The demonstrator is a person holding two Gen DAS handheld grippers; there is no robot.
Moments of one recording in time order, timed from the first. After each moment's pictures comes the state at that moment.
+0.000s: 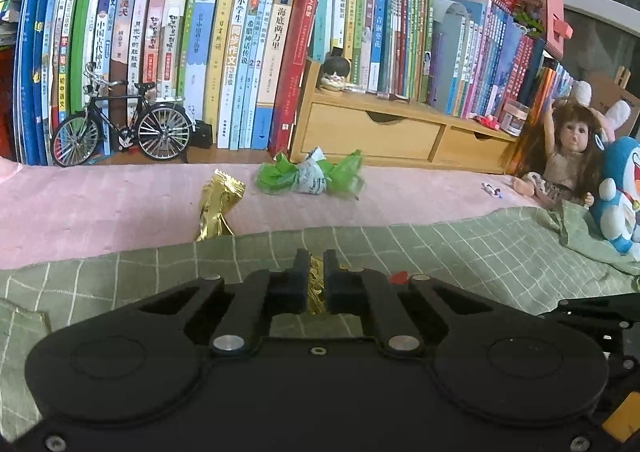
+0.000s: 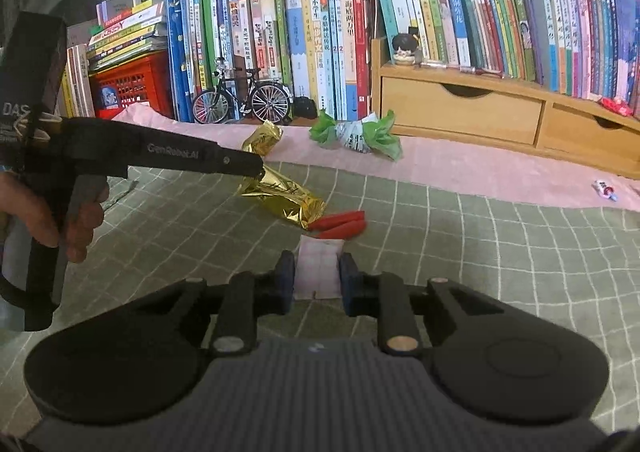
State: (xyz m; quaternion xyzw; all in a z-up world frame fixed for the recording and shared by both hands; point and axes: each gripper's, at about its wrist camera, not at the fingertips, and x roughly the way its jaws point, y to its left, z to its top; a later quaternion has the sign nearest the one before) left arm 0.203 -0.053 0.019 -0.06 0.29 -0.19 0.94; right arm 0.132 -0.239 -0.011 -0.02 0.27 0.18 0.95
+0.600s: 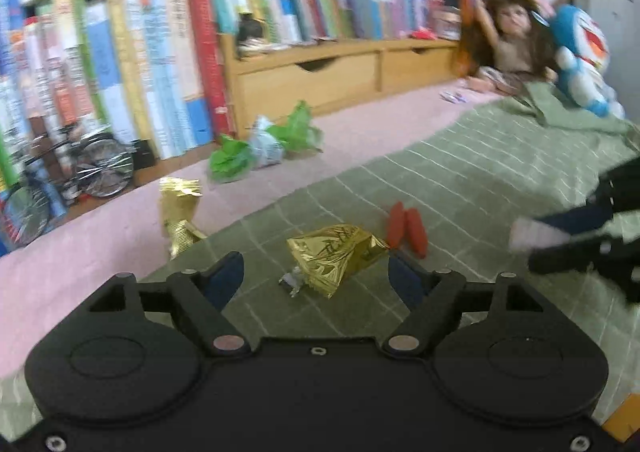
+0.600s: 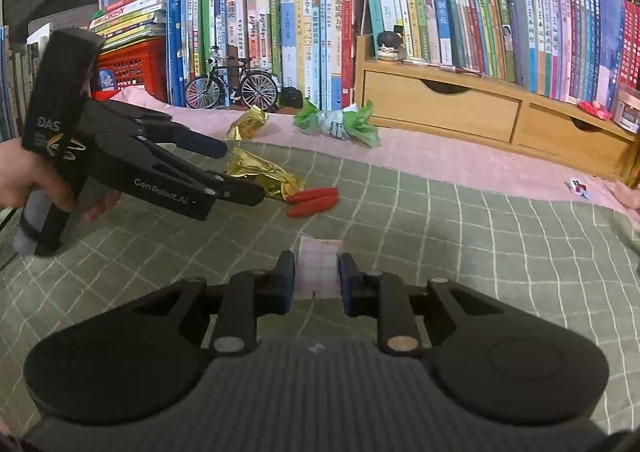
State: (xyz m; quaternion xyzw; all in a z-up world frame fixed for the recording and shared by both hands) left arm 0.216 -0.071 -0.004 0.12 0.29 -0.29 0.90; right arm 0.111 -0.258 -0.011 -0.04 0.28 0.16 0.95
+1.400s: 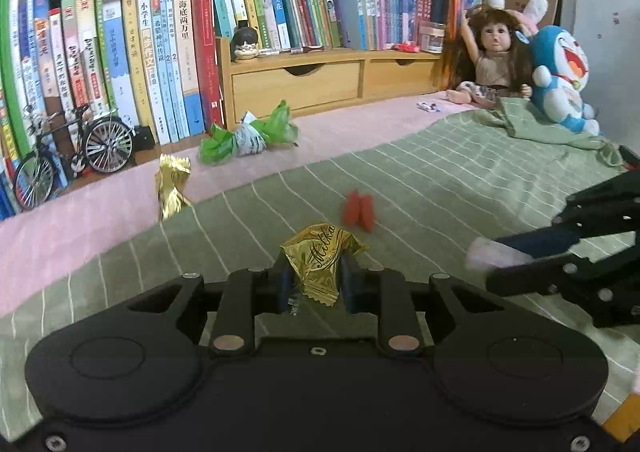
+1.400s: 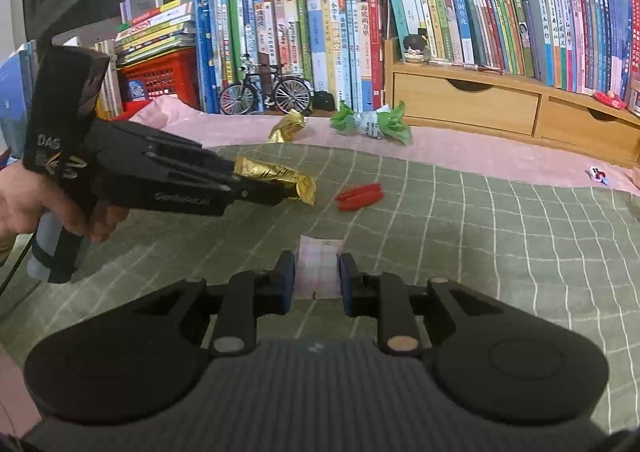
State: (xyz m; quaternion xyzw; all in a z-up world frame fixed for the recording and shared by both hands) left arm 0.156 -0.055 0.012 0.08 0.29 -0.29 0.91; right arm 0.081 -0.244 -0.004 -0.02 0.28 0.20 0.94
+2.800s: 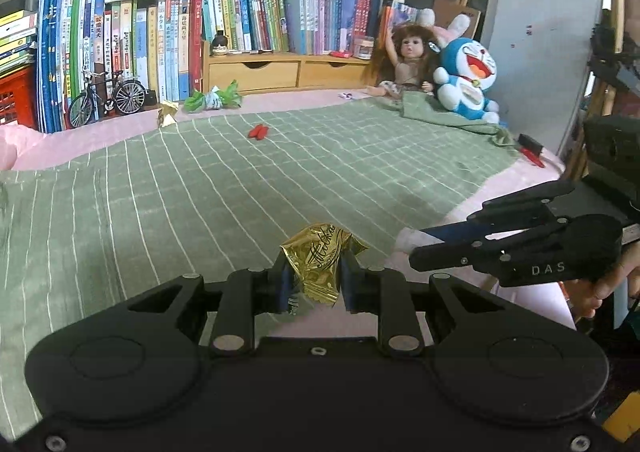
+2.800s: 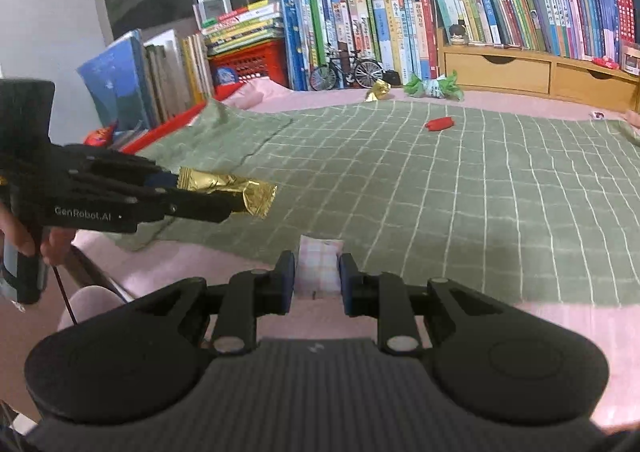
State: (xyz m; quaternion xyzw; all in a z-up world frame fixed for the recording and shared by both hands) left arm -0.119 0.012 0.055 0.03 0.29 -0.31 0.91; right arm -0.105 -0.227 0.000 0.02 0.28 0.25 0.93
